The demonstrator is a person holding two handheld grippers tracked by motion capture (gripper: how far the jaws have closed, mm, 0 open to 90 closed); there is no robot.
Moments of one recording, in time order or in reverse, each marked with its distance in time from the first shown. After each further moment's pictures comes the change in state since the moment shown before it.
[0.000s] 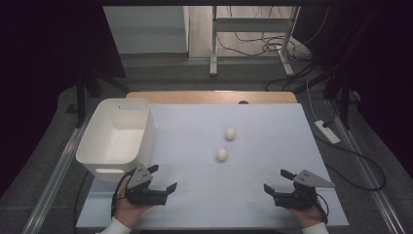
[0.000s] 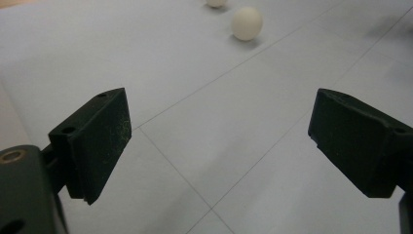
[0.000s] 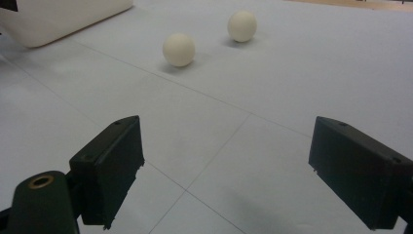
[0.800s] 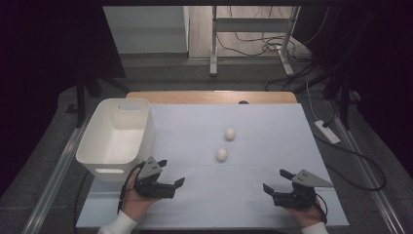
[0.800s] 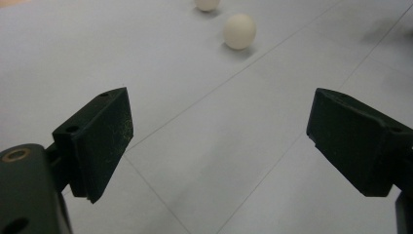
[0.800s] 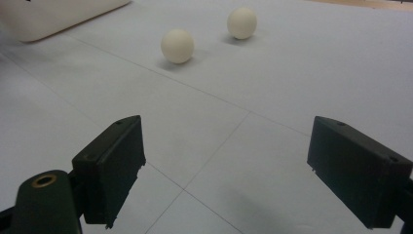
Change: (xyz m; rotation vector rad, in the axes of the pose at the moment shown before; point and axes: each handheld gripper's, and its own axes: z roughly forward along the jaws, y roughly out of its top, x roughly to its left) left arm 0.000 0.021 0.020 0.027 -0.034 0.005; right arm 0.001 -0.001 0.003 0.012 -0.004 -0.010
